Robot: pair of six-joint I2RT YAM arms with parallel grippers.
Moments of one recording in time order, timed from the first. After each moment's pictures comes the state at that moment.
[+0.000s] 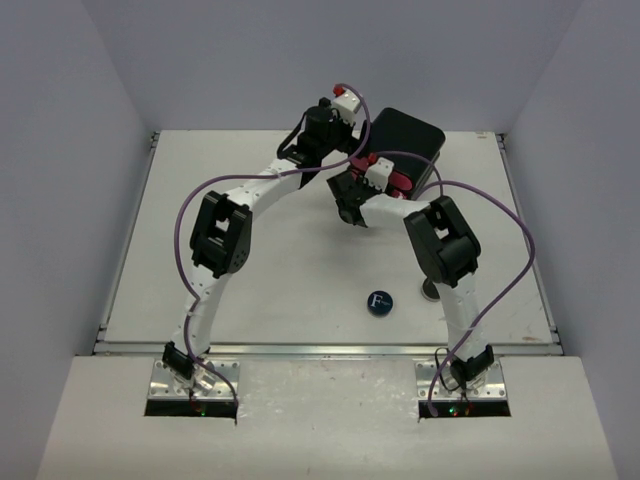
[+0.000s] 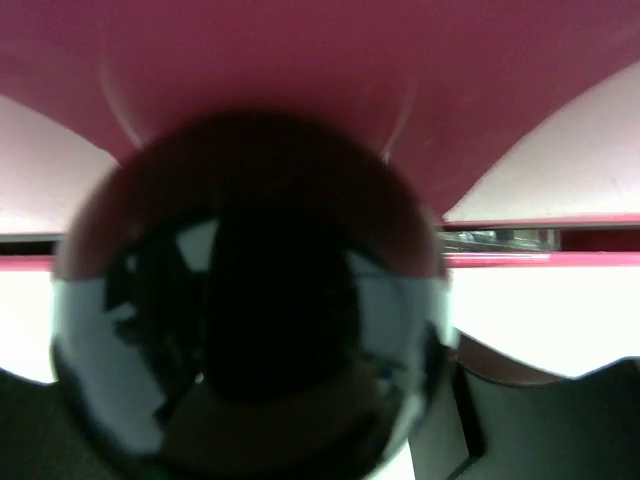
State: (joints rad) left arm -0.50 2.31 2.01 0.13 0.09 0.05; right arm 0.55 2.20 1.45 -0.20 0.96 0.84
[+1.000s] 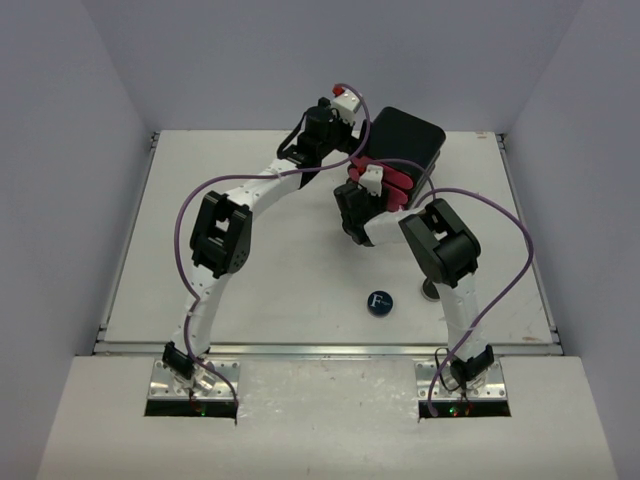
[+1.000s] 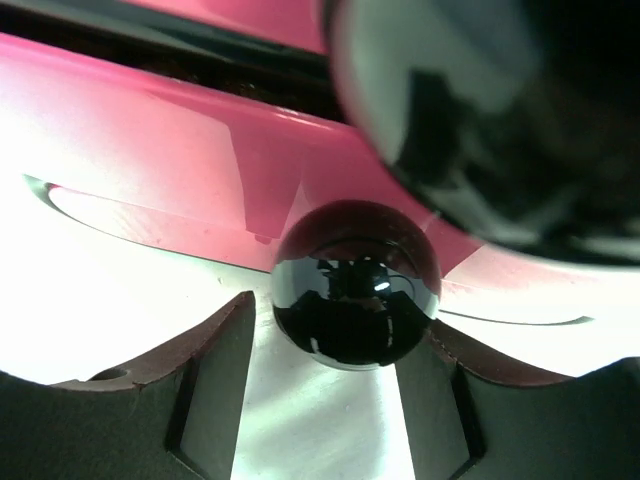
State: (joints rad) left arm -0.49 2.31 2.01 0.14 0.07 0.05; right arm 0.55 2.20 1.21 0.36 0.91 0.37
